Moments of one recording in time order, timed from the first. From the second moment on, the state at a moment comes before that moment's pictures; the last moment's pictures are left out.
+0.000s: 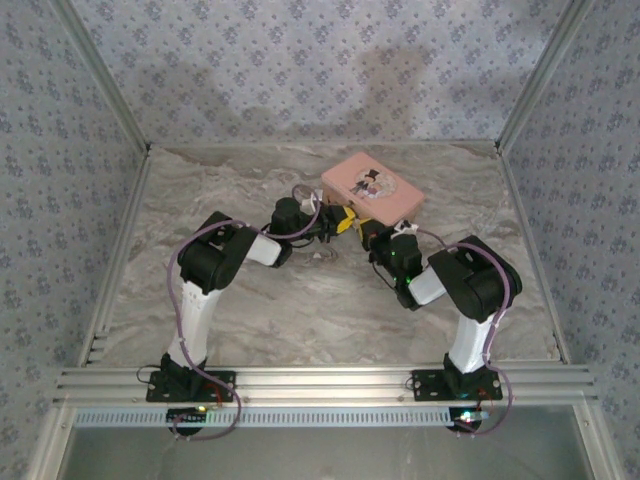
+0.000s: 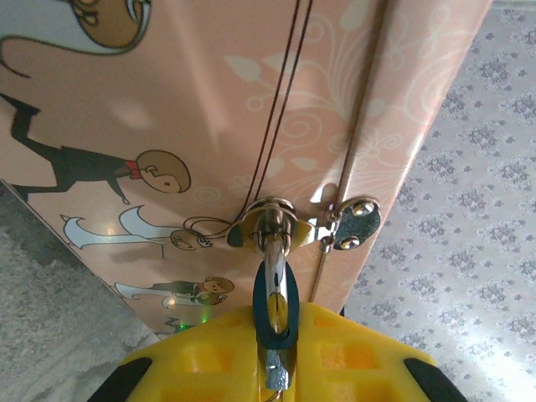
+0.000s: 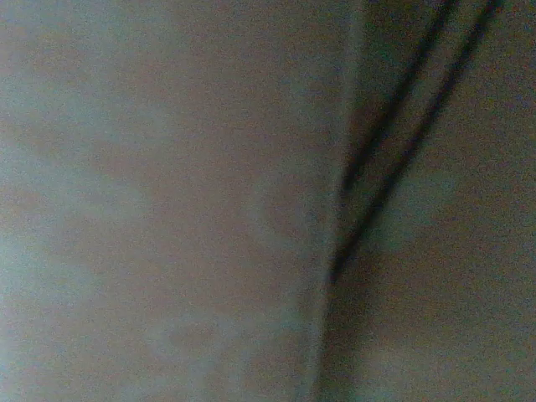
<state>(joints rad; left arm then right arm) -0.59 2.21 1.10 1.05 0.67 -1.59 0.48 1.83 0.46 1.26 -0.01 1.60</state>
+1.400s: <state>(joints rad) -0.60 2.21 1.07 0.99 0.75 -1.57 0.38 1.57 0.45 0.75 -0.24 1.39</state>
